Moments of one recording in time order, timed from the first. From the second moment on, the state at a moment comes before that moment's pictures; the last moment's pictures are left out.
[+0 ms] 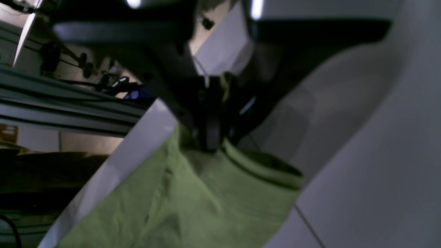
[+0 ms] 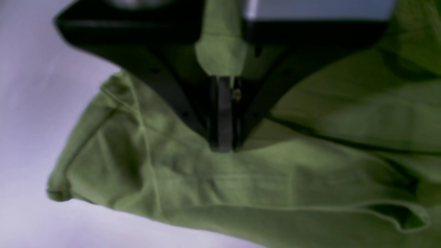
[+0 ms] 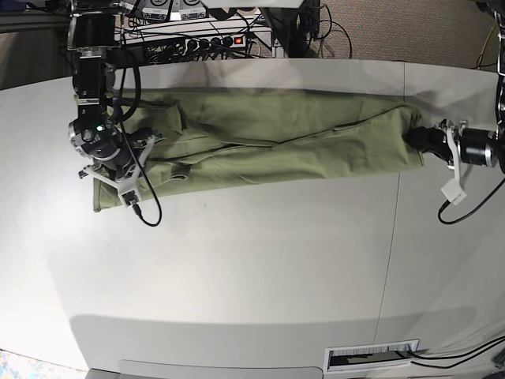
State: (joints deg) left arm -4.2 -44.7 3.8 72.5 -83.5 -40.7 78.0; right arm -2.0 18.5 4.9 94.5 4.6 25.1 -54.9
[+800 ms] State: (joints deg) left arm -5.7 -44.3 3.7 93.9 -83.3 -36.6 78.3; right arm -1.8 10.2 5.0 94.5 -0.8 24.6 -52.6
